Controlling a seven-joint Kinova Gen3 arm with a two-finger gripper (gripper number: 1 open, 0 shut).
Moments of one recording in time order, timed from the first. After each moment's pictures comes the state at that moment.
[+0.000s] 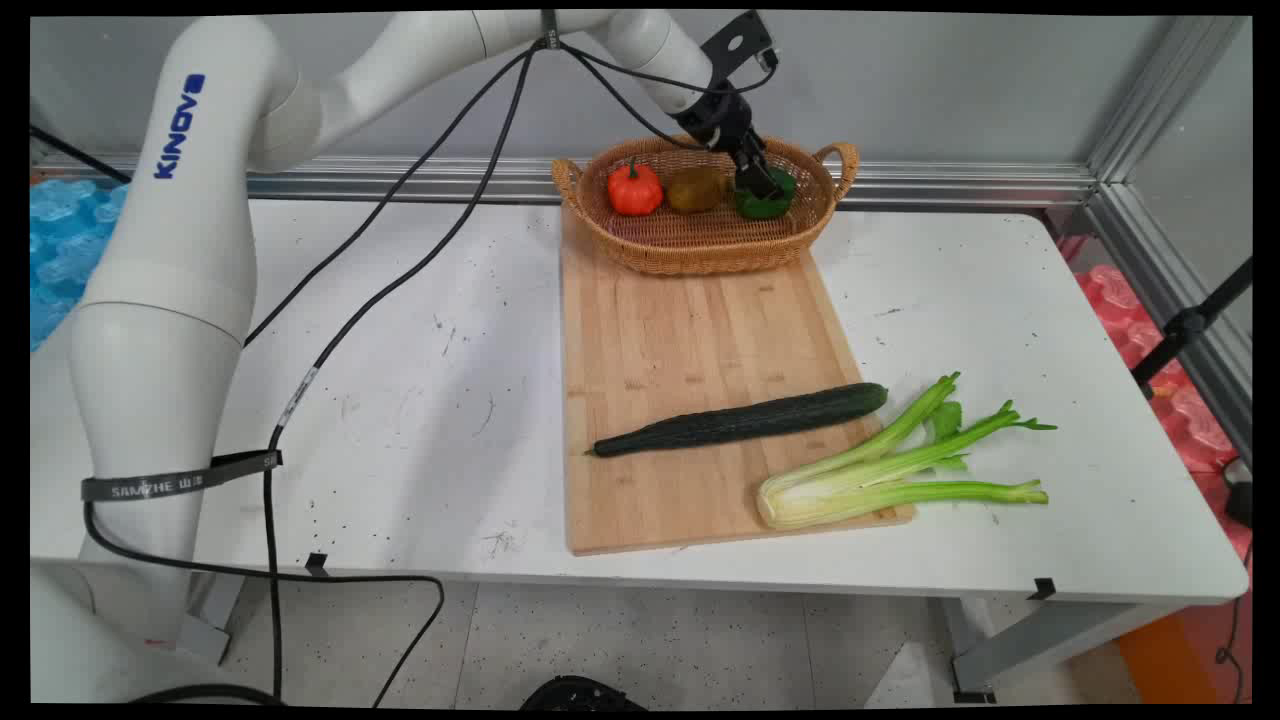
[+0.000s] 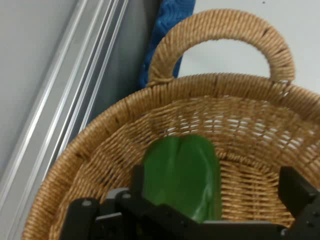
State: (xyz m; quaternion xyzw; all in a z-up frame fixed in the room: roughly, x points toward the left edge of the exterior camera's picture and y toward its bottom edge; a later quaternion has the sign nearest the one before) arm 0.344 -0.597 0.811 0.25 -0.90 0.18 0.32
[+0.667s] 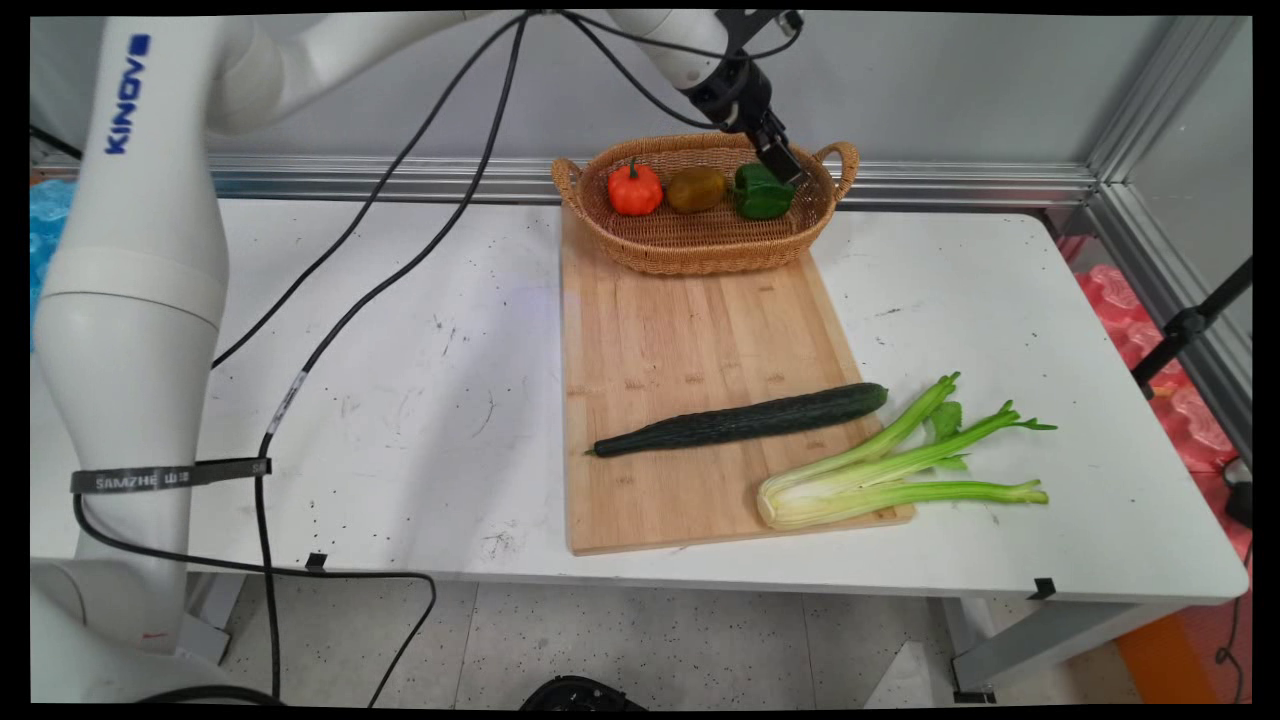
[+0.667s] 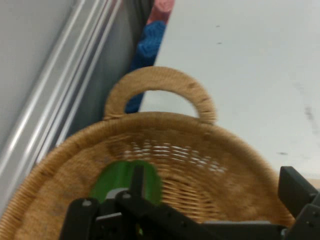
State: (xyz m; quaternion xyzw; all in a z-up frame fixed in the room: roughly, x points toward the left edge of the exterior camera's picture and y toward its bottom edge) arm 0.317 -0.550 0.867 0.26 -0.89 0.17 0.33
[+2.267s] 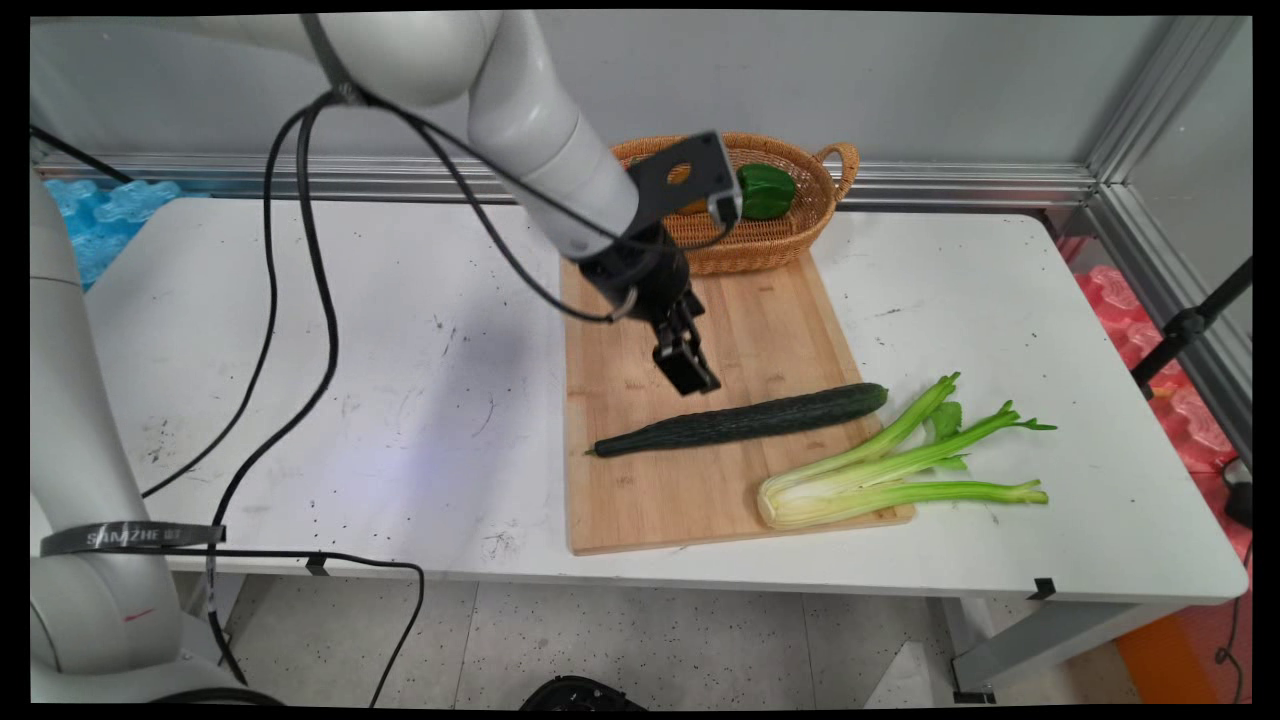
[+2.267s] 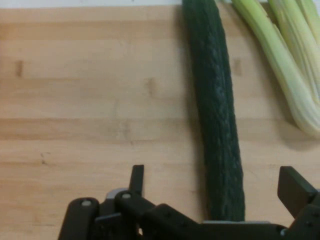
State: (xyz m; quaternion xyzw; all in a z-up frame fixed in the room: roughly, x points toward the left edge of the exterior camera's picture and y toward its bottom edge) arm 0.284 -0.279 0.869 0.25 -0.94 0.09 0.22
